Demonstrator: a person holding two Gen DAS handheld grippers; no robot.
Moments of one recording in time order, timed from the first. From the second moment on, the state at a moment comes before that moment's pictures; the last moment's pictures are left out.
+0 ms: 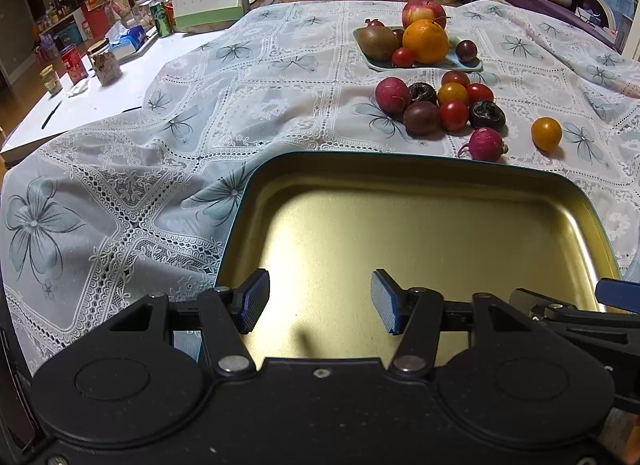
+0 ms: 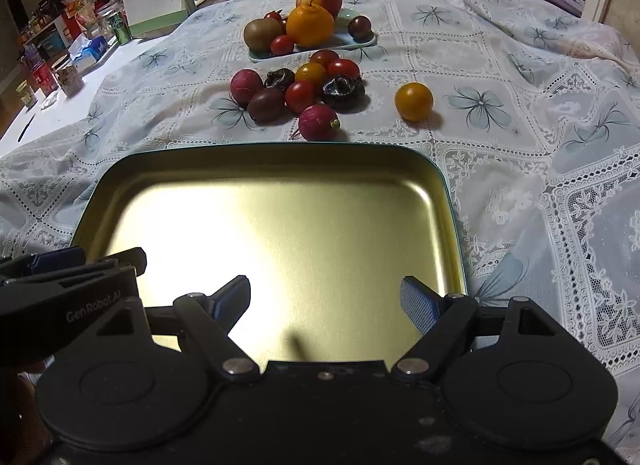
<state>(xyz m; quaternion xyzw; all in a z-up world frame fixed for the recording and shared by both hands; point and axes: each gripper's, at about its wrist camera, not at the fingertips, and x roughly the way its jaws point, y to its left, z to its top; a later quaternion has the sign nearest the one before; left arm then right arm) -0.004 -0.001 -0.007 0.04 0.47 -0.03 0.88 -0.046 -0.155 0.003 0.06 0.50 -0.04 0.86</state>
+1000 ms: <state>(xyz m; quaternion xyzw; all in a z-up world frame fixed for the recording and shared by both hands) -0.005 -0.003 -0.010 0.04 0.48 -0.03 0.88 -0.046 -0.154 0.000 0.06 0.51 -0.04 0.86</state>
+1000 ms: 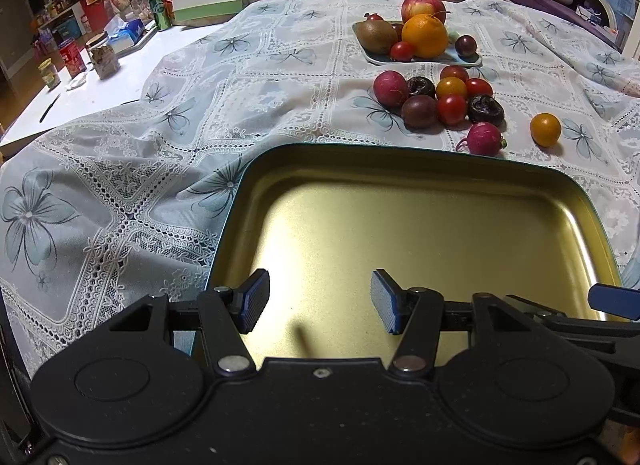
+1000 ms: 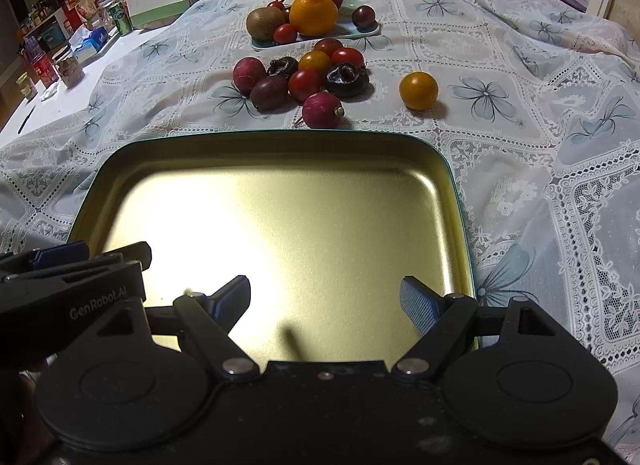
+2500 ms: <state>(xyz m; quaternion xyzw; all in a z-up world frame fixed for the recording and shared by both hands) 0.037 -0.002 0.009 0.02 0.50 -0.07 0.86 -0.004 -0.185 0.017 0.01 0.51 -0.06 0.86</state>
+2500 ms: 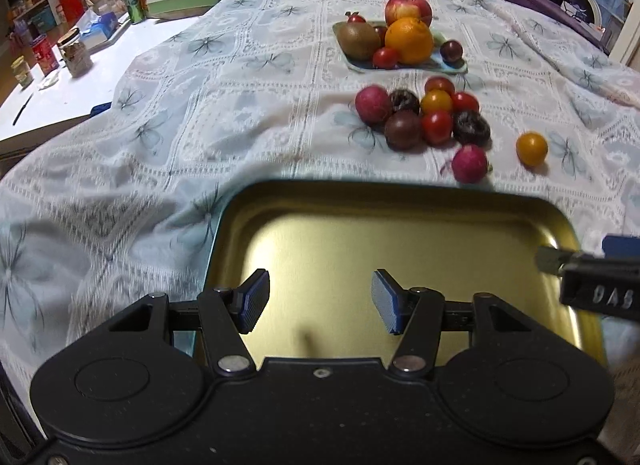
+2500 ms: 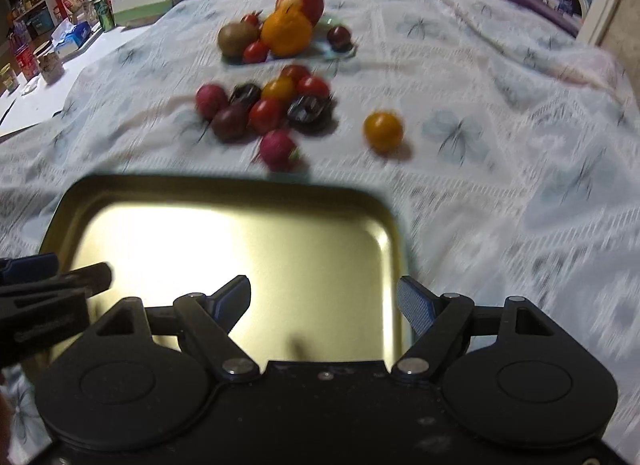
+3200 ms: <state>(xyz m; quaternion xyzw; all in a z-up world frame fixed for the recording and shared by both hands) 0.143 -0.028 0.014 0.03 0.48 -0.08 0.87 0.105 -0.290 0.012 0.13 0.50 -0.12 0.85</state>
